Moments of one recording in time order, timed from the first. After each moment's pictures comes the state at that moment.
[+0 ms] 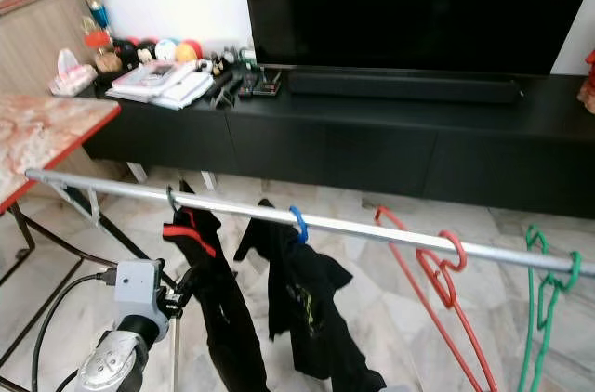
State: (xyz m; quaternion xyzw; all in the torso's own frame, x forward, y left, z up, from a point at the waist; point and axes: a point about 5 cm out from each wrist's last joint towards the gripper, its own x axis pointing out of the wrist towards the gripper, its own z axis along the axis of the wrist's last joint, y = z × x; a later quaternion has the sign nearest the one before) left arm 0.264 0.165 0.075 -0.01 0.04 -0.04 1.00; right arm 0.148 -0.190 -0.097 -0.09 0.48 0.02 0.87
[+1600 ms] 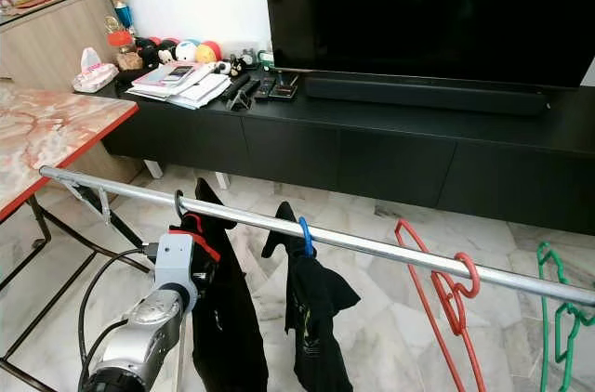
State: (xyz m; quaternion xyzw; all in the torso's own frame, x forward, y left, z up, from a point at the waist) left arm 0.321 0.153 0.055 0.00 0.19 0.03 0.98; right arm 0.142 -0.198 -0.099 -0.10 0.49 0.02 0.87
